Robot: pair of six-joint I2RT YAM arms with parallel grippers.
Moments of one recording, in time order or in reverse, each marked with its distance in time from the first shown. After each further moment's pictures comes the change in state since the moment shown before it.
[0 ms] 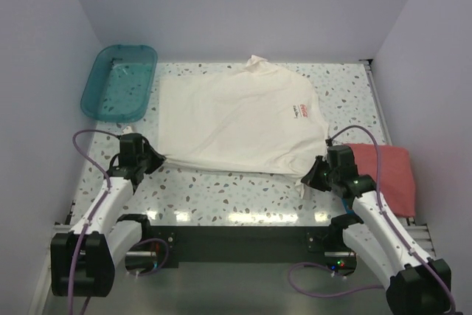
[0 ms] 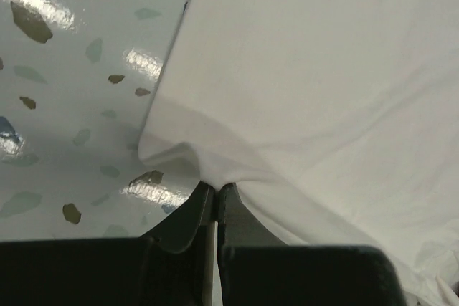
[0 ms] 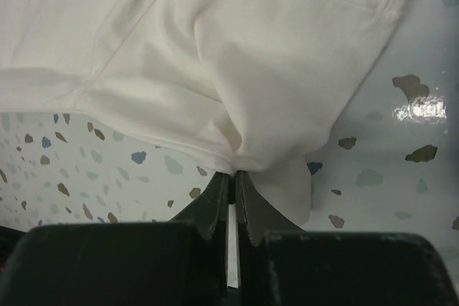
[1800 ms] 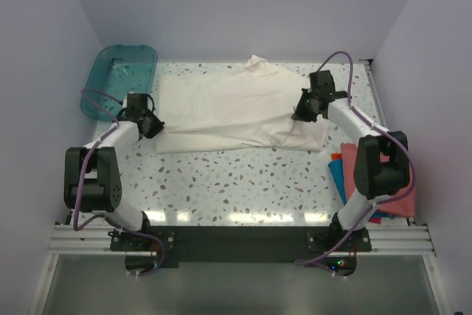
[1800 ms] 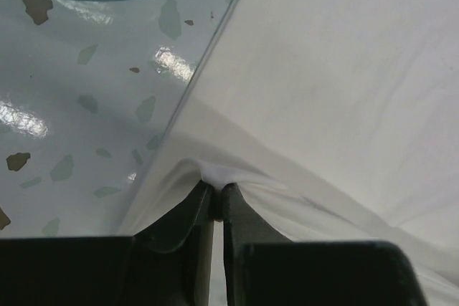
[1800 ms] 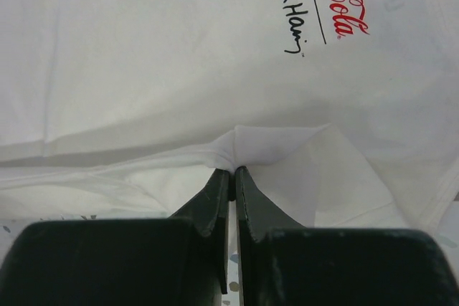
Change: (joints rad) left arm 0.027 0.591 0.458 0.011 -0.096 -0.008; right arm -0.059 0.937 0.818 0.071 0.058 -0.048
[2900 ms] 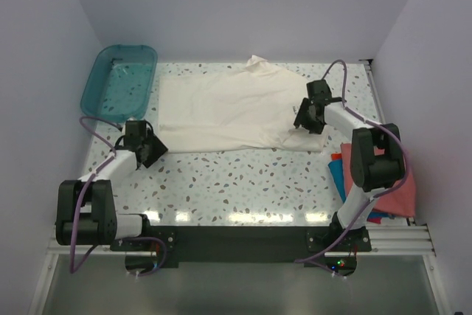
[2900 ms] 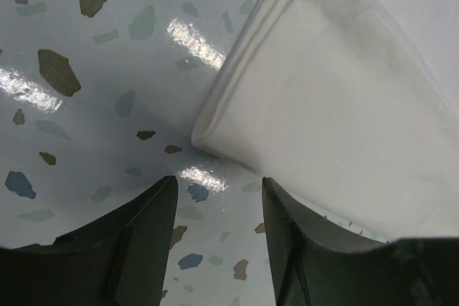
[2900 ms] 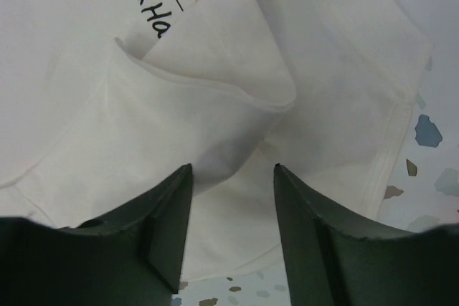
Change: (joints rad) left arm -0.002 -0.256 -0.324 0.008 0.025 -0.002; right arm -0.014 0.068 -0.072 0.010 0.191 -0.008
